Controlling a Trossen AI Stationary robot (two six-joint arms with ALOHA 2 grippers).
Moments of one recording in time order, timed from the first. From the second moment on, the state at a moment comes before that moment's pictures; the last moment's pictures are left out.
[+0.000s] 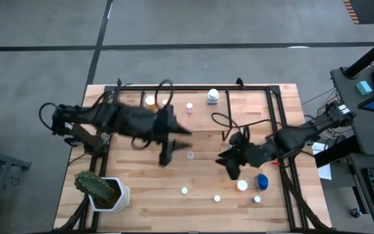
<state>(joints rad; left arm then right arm) -0.26 1.55 1.98 -0.79 -0.19 -0.25 0.45 1.30 1.21 -0.59 0.36 1.01</state>
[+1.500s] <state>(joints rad) -0.62 1.35 1.89 -0.68 -0.22 -0.09 0.29 2.18 1.79 -1.00 0.50 1.47</state>
